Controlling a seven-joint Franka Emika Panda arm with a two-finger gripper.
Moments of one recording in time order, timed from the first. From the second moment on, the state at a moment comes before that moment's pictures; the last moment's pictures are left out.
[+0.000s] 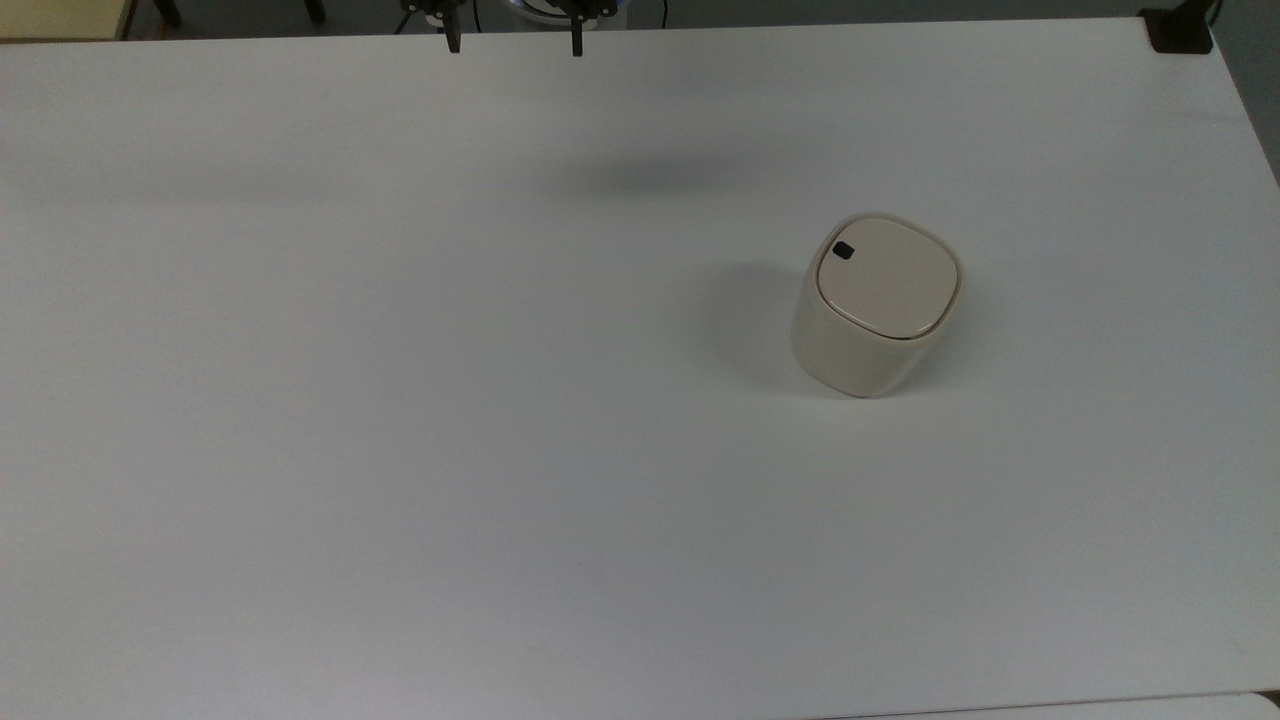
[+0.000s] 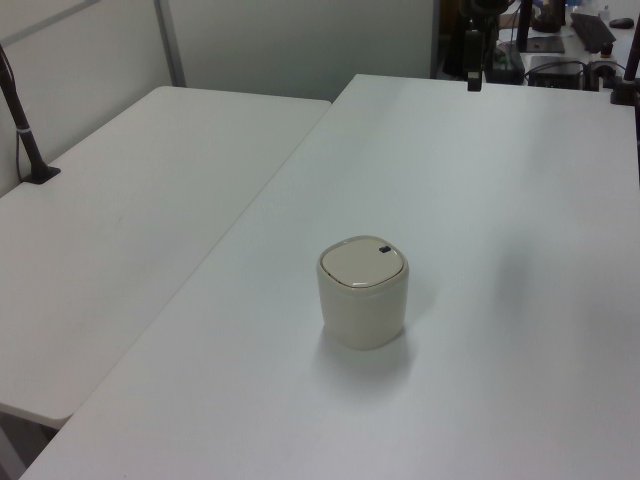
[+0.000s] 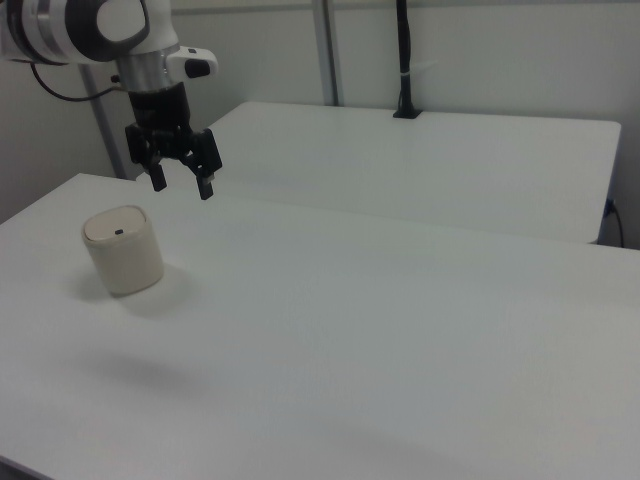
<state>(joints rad) 0.02 0.02 0.03 -1.60 -0.03 1.58 0.02</state>
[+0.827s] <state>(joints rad) 0.01 0.06 0.02 -1.58 -0.04 1.58 0.02</state>
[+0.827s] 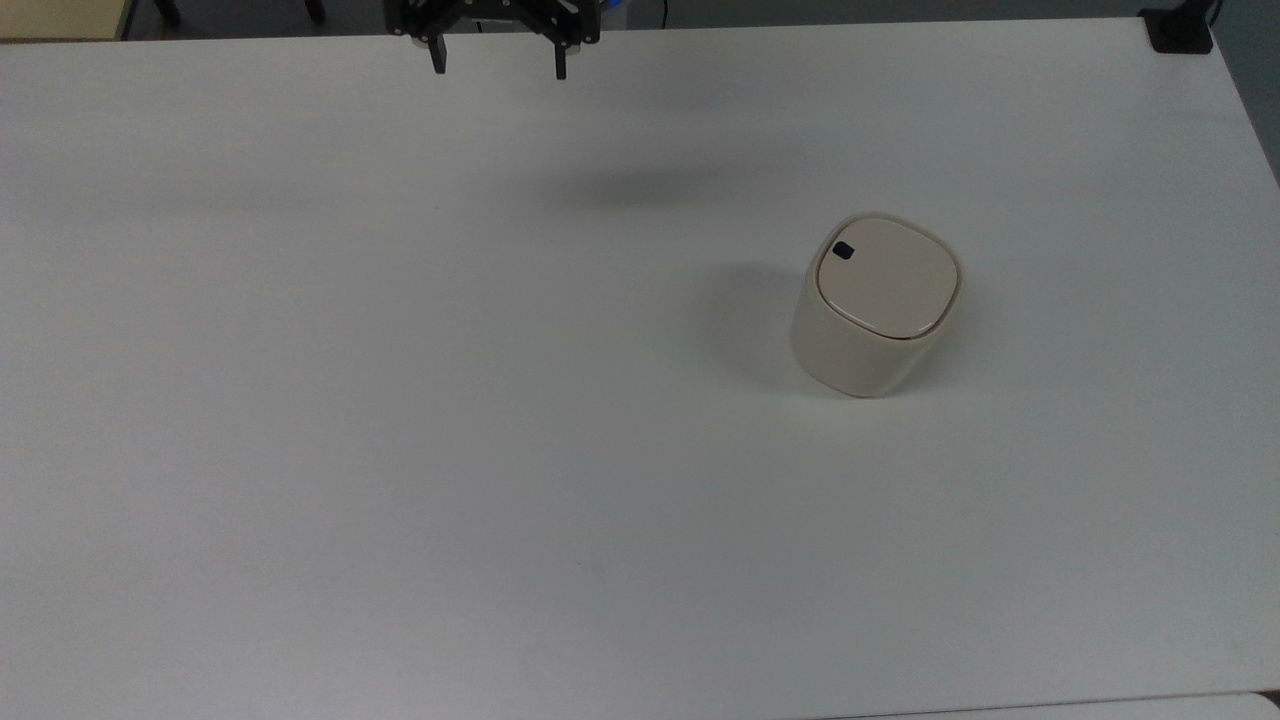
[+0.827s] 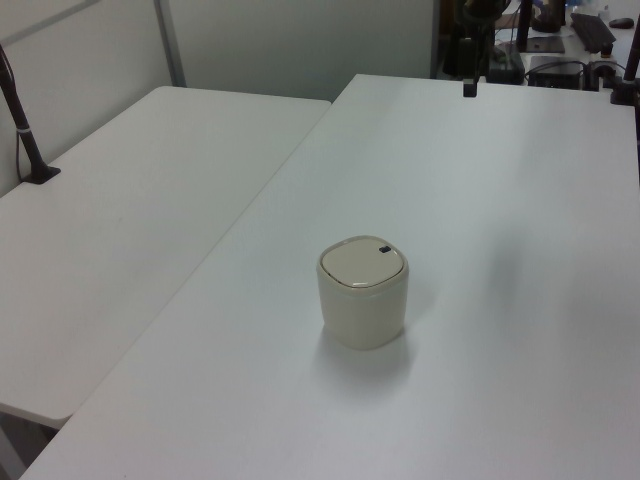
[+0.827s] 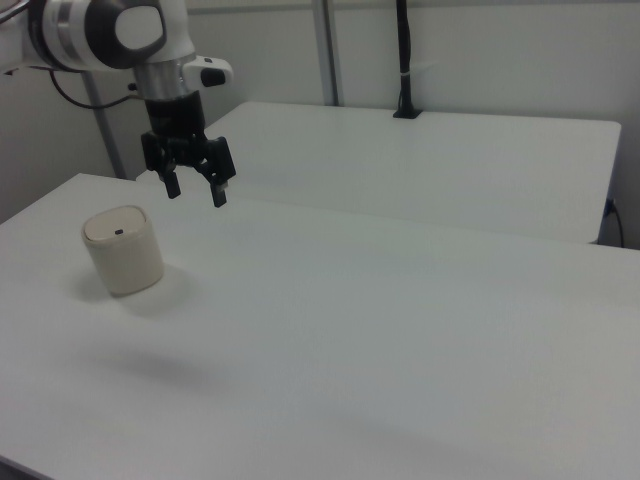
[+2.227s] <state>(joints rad) -0.05 0.08 0.00 -1.52 -0.02 1.58 -0.01</state>
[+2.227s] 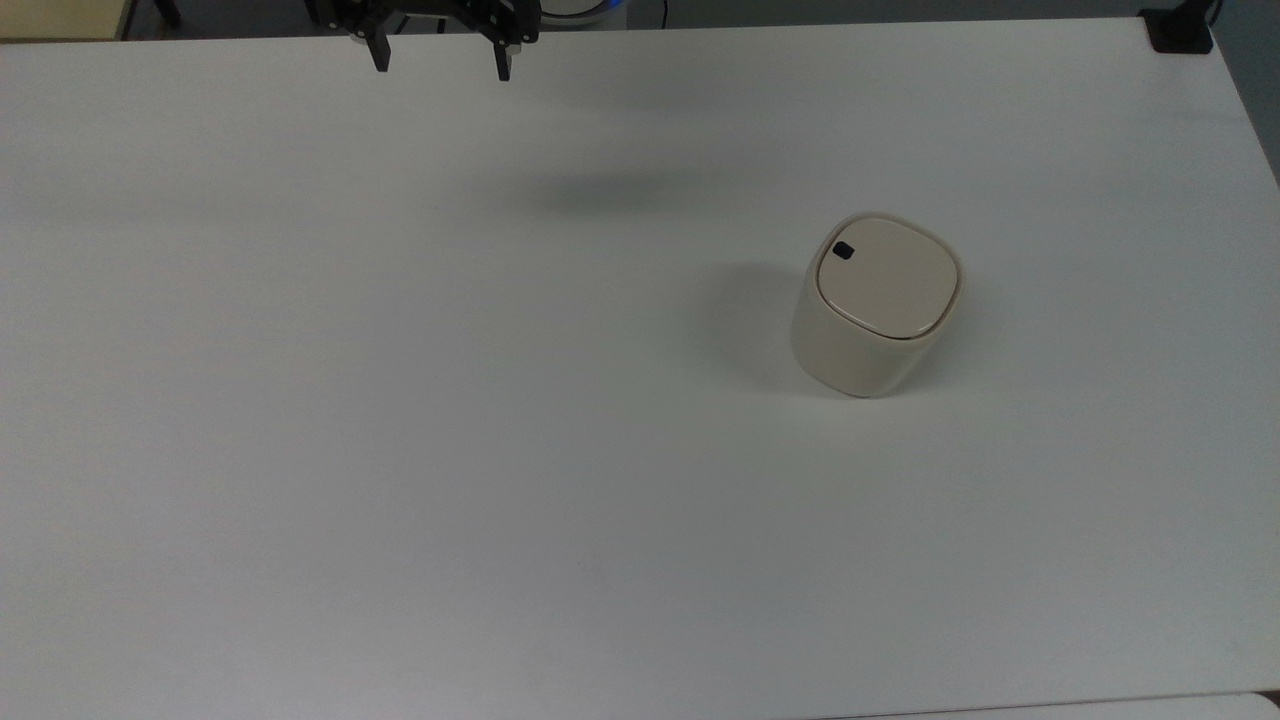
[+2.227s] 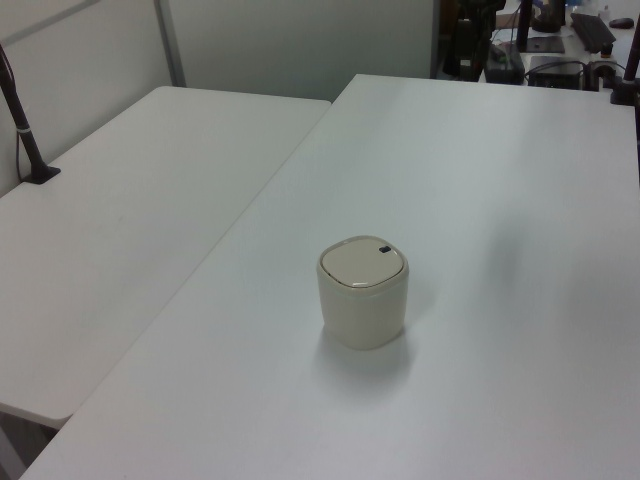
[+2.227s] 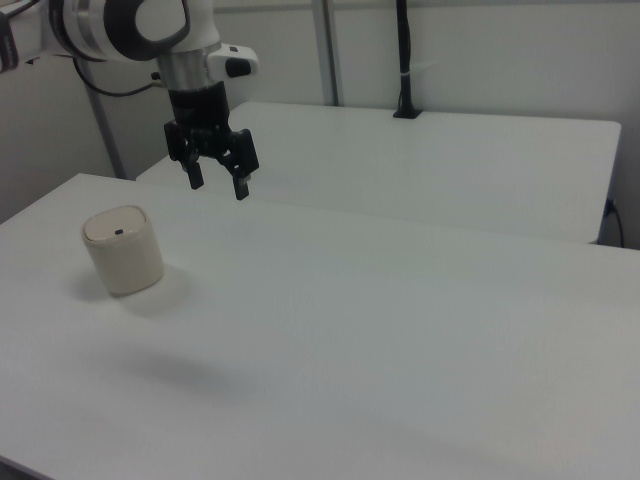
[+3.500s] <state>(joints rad) 0.12 0.15 0.03 -1.51 0.09 1.63 -0.30</state>
